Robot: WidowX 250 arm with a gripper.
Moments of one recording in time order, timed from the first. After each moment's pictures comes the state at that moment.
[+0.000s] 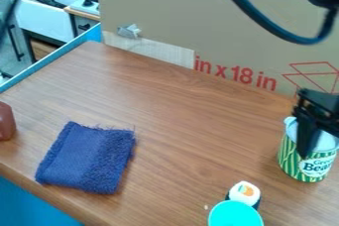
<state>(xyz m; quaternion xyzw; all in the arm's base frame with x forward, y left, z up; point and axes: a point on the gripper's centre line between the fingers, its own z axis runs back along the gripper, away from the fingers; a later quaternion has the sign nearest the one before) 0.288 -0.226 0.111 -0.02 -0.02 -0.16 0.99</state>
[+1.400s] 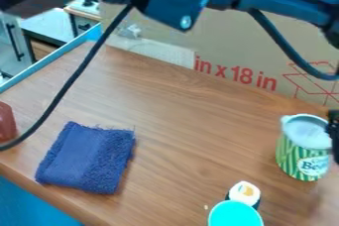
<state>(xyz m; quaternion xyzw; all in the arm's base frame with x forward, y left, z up) 0.354 -0.259 0.070 -0.07 -0.08 -0.10 0.99</state>
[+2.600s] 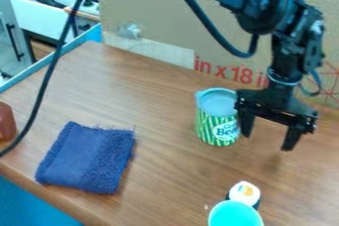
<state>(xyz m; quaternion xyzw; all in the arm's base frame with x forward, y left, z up) 0.379 -0.135 0.044 0.01 -0.06 0.03 1.00</state>
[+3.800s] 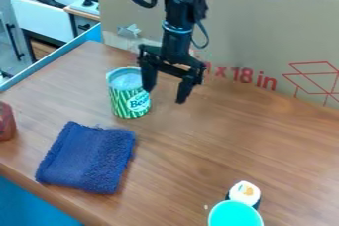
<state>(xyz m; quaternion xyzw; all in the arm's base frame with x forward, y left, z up) 0.369 0.022 0.071 0.07 0.02 0.08 0.99</state>
